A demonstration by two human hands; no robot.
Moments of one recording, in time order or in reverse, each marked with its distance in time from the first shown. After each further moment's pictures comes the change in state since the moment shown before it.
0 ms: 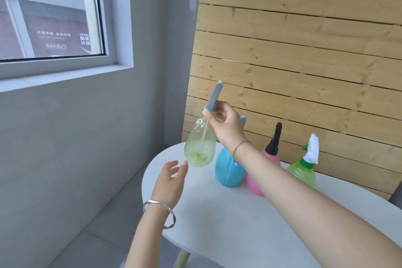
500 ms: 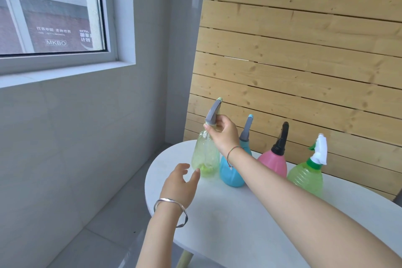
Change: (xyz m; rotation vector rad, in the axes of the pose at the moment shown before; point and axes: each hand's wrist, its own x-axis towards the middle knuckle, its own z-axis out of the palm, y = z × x) left_hand 0.013 -0.014 0.010 0.265 -0.047 0.041; right_hand 0.009 0.052 0.018 -0.169 0.051 0.136
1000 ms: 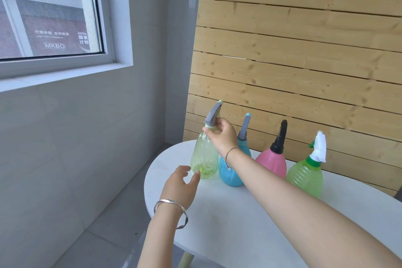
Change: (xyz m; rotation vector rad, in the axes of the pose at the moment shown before) left_hand 0.002 -0.001 0.004 0.031 -0.011 0.011; right_hand 0.000 0.008 0.001 -0.039 0.010 0.068
